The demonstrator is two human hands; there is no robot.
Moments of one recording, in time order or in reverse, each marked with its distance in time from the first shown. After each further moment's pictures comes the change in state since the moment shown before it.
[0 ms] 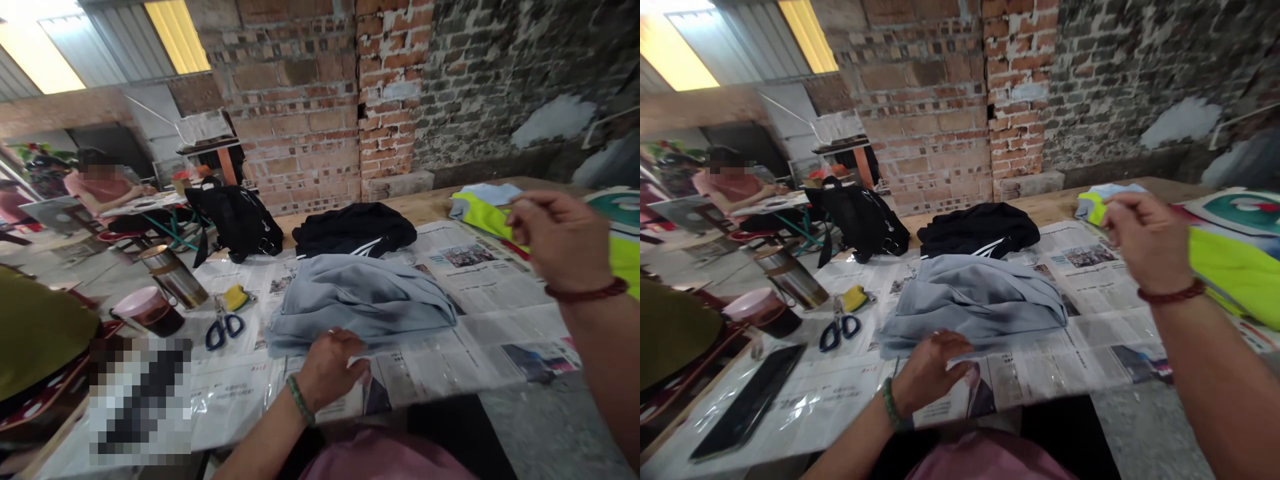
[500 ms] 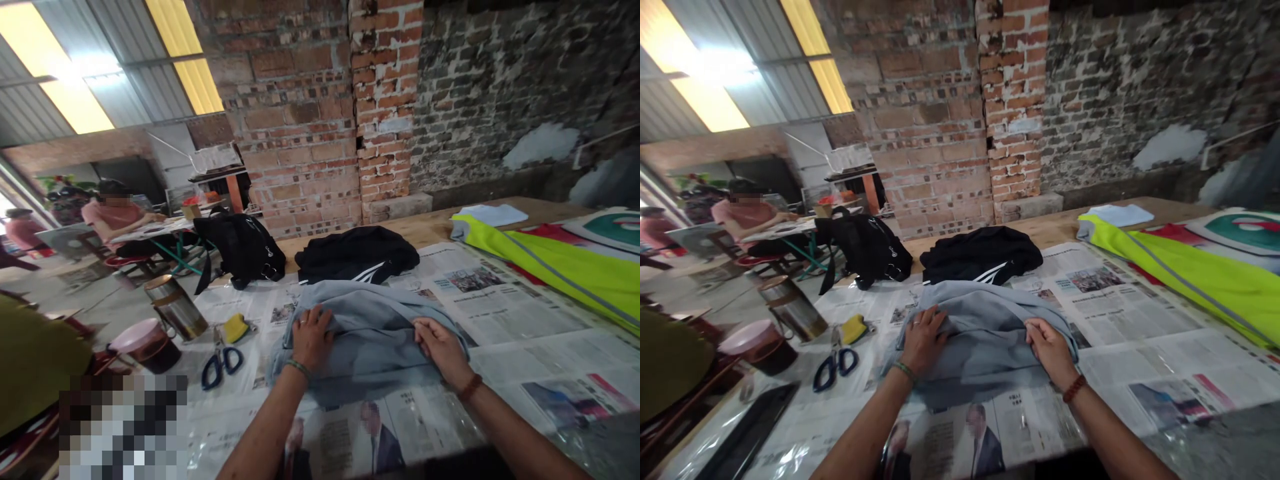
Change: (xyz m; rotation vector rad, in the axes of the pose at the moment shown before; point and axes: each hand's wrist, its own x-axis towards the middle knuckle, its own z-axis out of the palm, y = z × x) left_hand 0.058 -0.063 -0.040 0.924 0.272 -0.094; right_hand -0.156 0.112 0.076 0.110 -0.394 0.607
